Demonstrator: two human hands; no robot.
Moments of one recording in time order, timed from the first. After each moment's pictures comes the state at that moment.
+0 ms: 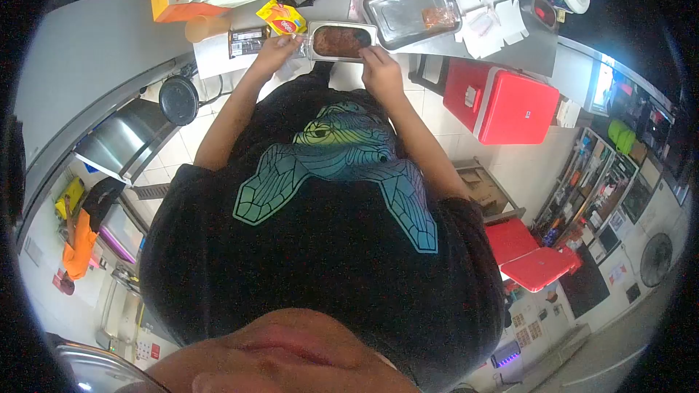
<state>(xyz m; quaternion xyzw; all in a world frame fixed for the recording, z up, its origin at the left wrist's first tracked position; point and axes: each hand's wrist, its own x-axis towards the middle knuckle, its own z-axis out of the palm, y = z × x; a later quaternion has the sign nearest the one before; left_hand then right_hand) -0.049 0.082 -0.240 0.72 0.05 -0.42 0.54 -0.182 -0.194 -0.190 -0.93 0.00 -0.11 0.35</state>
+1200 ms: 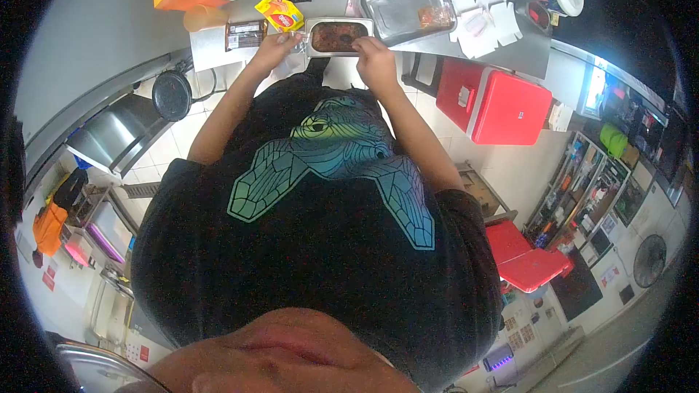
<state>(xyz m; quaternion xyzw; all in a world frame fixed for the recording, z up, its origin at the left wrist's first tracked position) -0.065 0.079 -0.224 0.73 0.05 -0.40 0.54 -0.170 -0.194 -0.184 -0.92 -0.01 -0.10 0.38</state>
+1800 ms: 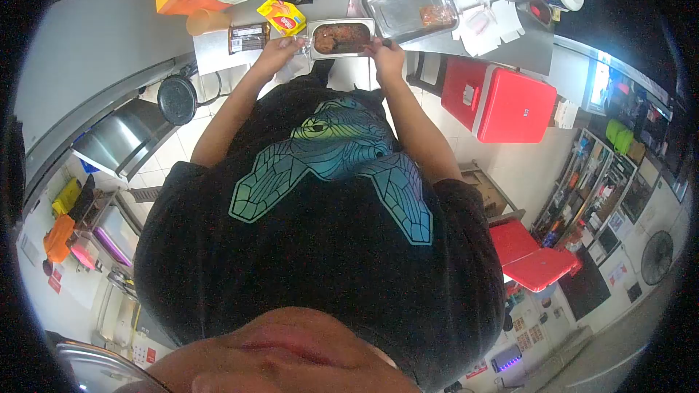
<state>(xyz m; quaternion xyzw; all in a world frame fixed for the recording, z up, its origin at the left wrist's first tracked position) -0.073 0.083 -0.247 0.74 0.04 -0.40 0.54 -0.172 -0.208 -0.266 -0.53 0.47 -0.02 0.70</state>
